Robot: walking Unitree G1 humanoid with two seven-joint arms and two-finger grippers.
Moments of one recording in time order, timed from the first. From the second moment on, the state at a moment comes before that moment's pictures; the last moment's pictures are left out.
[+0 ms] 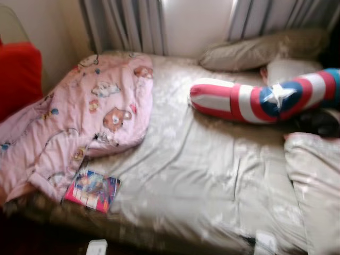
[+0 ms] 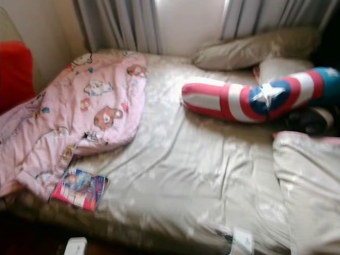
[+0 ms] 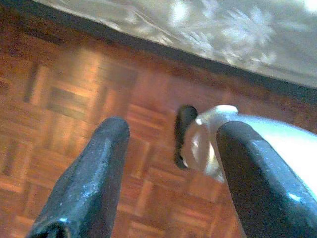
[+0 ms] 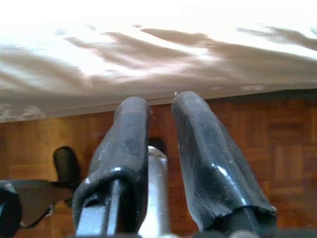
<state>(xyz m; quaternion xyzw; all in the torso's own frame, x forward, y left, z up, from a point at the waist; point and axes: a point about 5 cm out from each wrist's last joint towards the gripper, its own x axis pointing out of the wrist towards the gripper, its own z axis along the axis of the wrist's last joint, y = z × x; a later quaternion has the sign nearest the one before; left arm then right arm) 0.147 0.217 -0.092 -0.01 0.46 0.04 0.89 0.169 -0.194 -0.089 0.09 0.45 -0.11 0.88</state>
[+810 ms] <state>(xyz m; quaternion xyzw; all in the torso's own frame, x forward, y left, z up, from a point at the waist) 0.152 0.206 -0.092 -0.03 0.45 0.04 0.89 0.161 -0.206 -0.091 0.09 0.46 -0.12 0.88</state>
